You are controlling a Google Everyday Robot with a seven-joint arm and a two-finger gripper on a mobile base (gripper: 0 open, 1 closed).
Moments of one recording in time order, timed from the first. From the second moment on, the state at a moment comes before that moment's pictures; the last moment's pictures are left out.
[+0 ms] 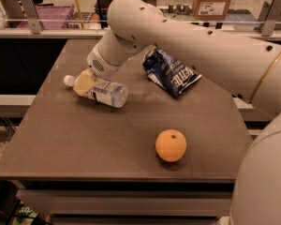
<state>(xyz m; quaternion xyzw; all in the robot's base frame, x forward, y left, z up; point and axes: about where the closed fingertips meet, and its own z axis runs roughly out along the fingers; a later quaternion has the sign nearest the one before) 0.605 0.157 0.840 -0.50 0.80 0.24 0.24</state>
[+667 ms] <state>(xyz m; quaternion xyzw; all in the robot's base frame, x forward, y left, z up) 0.603 0.160 0.839 -0.51 0.80 0.24 0.23</state>
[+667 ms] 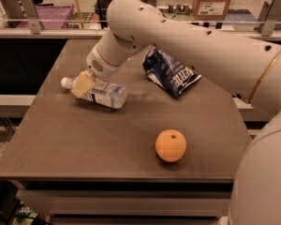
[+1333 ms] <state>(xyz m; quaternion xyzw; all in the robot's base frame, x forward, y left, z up) 0.602 0.162 0.837 -0.51 0.80 0.24 0.23</state>
